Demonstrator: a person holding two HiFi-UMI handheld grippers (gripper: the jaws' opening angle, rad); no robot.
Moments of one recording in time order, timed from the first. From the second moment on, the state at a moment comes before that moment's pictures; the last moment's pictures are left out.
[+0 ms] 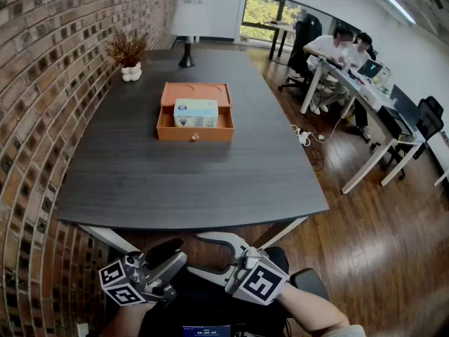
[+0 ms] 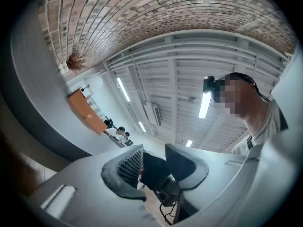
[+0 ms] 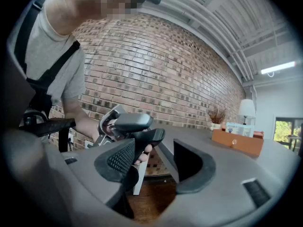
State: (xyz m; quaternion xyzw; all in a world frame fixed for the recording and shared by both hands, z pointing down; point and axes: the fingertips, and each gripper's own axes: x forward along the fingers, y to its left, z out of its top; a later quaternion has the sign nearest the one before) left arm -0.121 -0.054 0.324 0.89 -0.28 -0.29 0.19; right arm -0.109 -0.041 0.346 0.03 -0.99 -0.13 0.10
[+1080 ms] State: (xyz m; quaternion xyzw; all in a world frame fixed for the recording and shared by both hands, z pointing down) left arm -0.121 -0.055 0.325 0.89 -0.28 -0.29 0.20; right arm -0.089 -0.073 0.324 0.06 -1.00 0.00 0.01
